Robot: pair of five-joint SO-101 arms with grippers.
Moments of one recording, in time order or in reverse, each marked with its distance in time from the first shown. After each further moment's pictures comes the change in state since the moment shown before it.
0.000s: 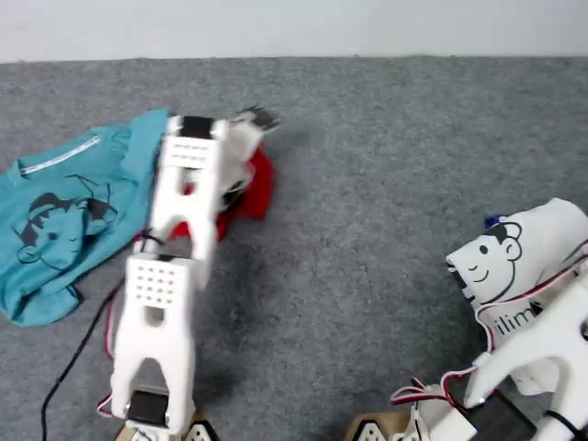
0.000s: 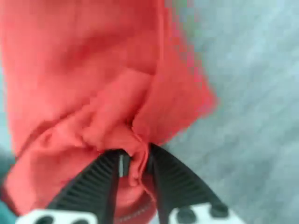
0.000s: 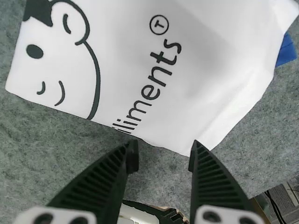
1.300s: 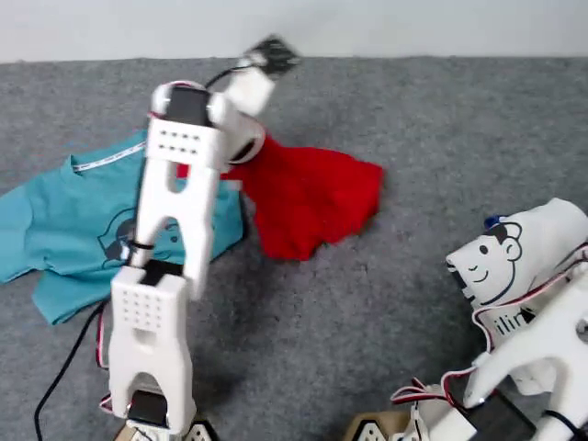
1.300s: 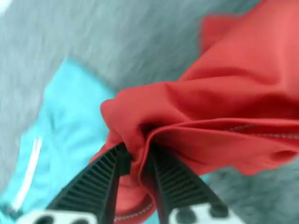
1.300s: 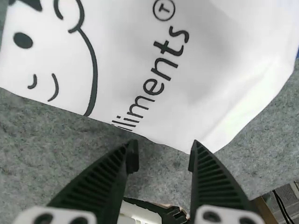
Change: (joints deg) left arm -6.0 -13.8 2.5 0.0 -0.3; right arm 0.0 0.0 5.1 -2.3 0.0
